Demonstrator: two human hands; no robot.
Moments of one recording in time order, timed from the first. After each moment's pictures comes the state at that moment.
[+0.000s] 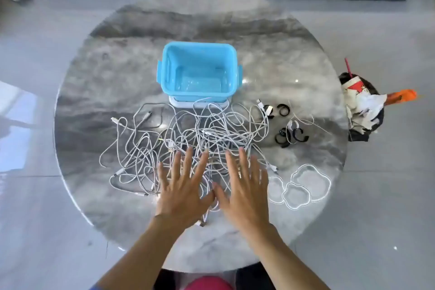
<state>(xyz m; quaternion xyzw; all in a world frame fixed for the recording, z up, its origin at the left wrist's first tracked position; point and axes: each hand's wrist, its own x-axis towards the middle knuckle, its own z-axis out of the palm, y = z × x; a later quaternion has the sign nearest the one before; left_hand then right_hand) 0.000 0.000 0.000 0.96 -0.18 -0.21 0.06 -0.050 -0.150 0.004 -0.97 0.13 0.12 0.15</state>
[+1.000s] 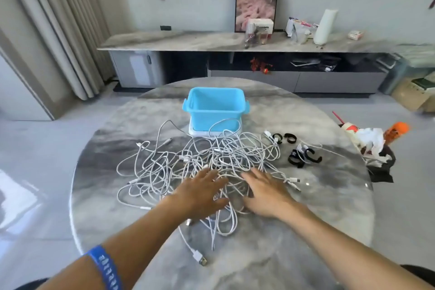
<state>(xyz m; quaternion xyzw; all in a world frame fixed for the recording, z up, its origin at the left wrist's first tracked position) -0.011 0.014 -0.058 0.92 -0.35 -0.16 0.02 -0.057 -0.170 -0.060 -0.98 0.02 0.18 0.11</state>
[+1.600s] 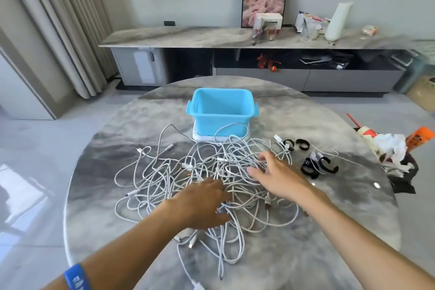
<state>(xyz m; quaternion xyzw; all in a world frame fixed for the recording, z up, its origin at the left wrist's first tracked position) 0.016 0.015 -0.047 0.90 -0.41 -0.16 -0.02 -0.001 -0.197 -0.047 -0.97 0.09 0.11 0.20</state>
